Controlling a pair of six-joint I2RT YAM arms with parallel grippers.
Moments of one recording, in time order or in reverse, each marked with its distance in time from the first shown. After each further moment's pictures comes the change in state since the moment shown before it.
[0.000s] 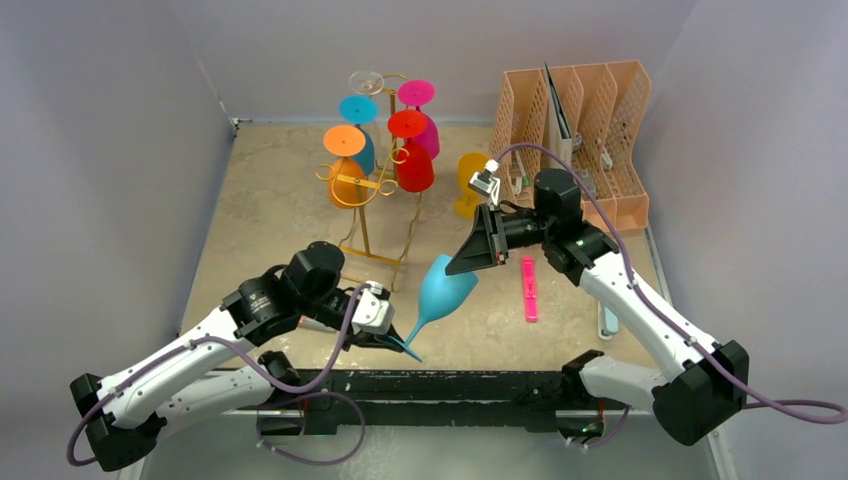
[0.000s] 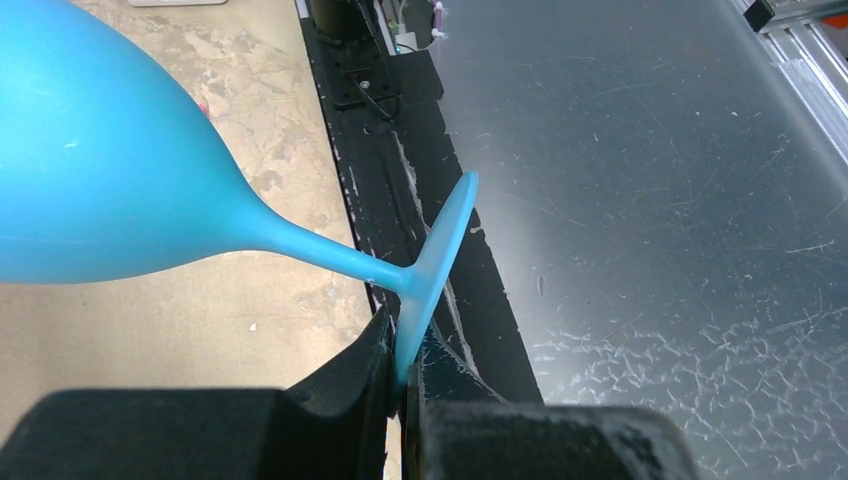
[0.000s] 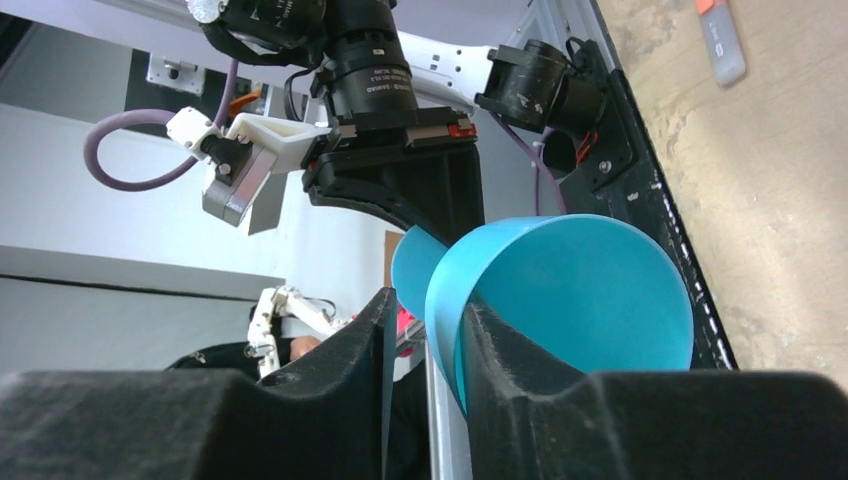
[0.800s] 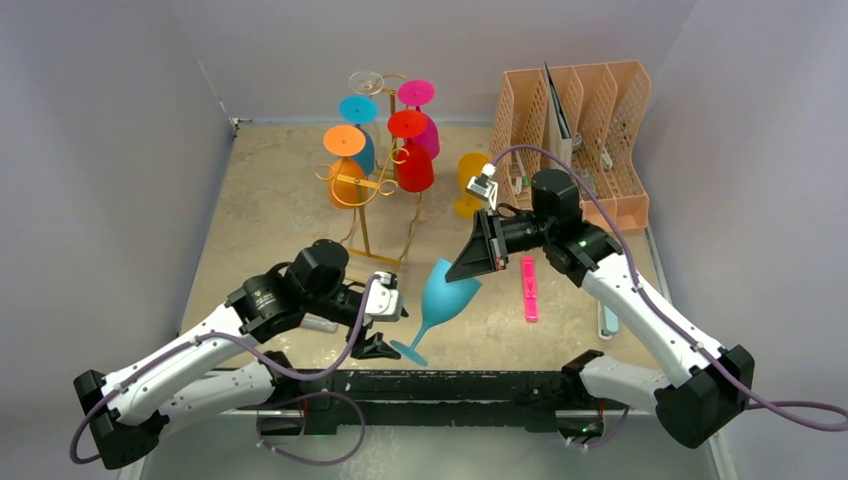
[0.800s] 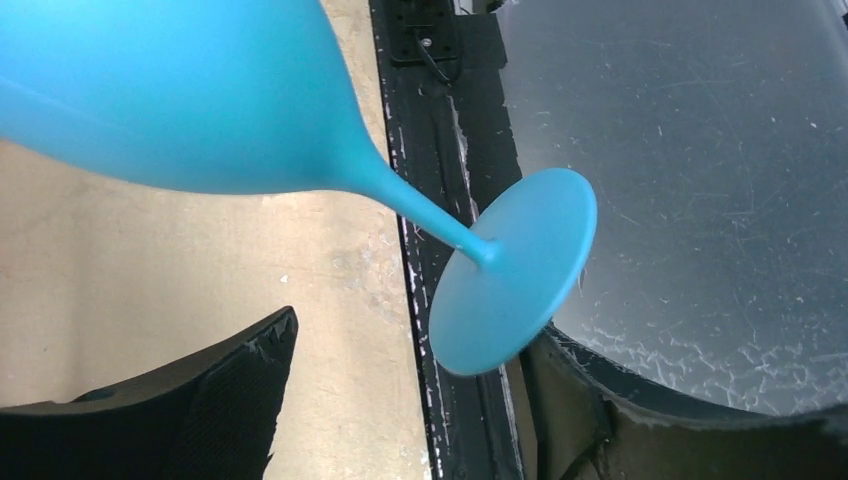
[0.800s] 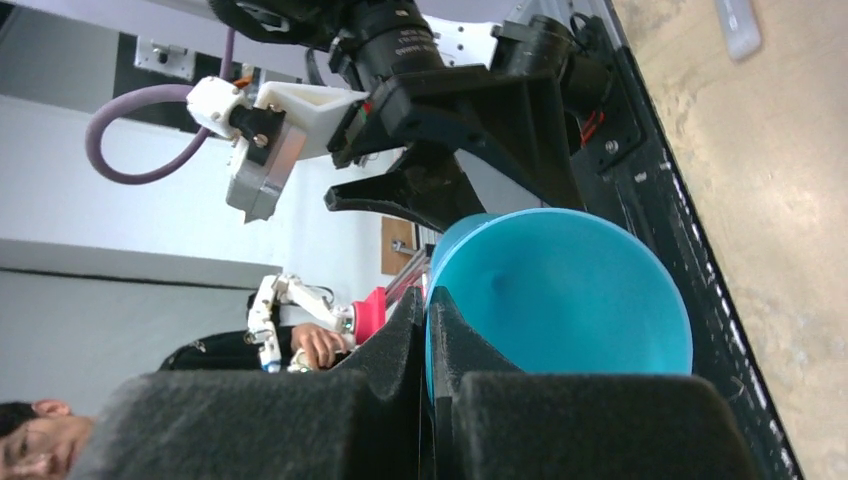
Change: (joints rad) left arm 0.004 0.024 0.002 -0.008 -0.109 -0.030; right arm 0.020 -0.015 0.021 -0.039 0.016 -0.016
